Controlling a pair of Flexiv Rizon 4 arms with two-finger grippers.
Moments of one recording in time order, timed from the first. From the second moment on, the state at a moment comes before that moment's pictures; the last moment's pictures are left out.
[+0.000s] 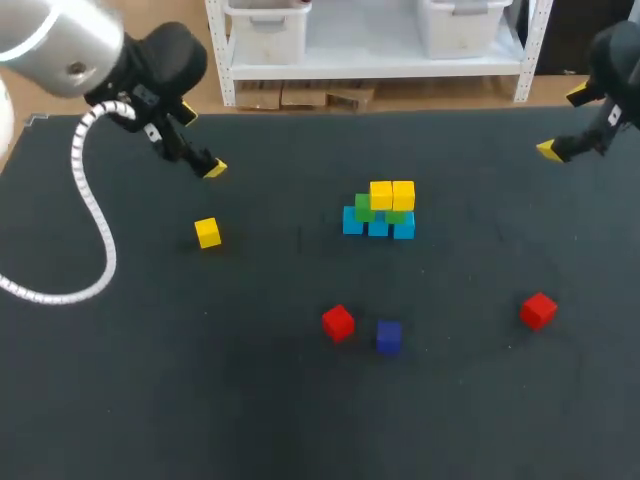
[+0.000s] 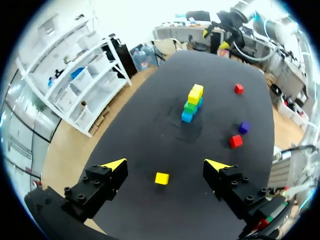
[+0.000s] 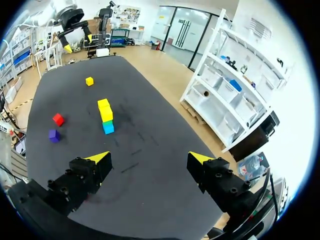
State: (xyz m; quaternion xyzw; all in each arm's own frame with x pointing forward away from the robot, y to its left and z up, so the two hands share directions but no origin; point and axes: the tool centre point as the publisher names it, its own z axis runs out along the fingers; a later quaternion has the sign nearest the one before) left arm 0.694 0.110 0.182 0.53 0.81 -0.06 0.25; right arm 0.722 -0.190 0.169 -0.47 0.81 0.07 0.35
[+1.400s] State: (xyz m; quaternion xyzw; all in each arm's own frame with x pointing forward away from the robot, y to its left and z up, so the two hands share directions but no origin) left arm 0.705 0.138 0.017 0.56 0.83 -0.01 -0.01; right arm 0.722 -0.190 0.169 -0.47 0.81 0.07 0.35
